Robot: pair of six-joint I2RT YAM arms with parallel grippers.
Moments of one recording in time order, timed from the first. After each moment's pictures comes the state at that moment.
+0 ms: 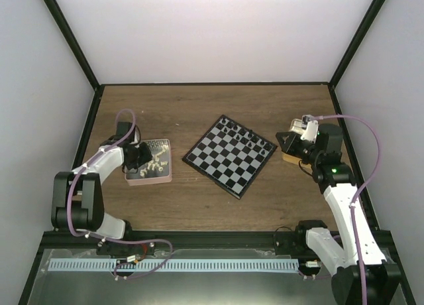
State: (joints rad) left arm -0.05 1.45 0.82 -0.52 0.16 -0.52; right arm 0.03 0.84 0.77 -0.40 -0.50 0.52
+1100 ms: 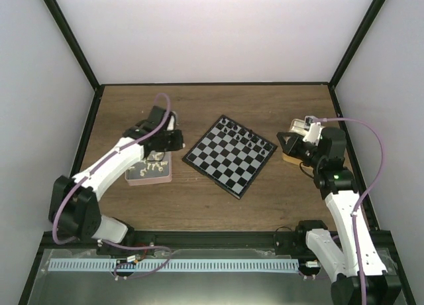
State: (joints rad) left arm -0.42 1.39 1.07 -0.61 0.10 -0.50; right arm 0.03 0.78 0.76 -0.37 -0.51 0.56
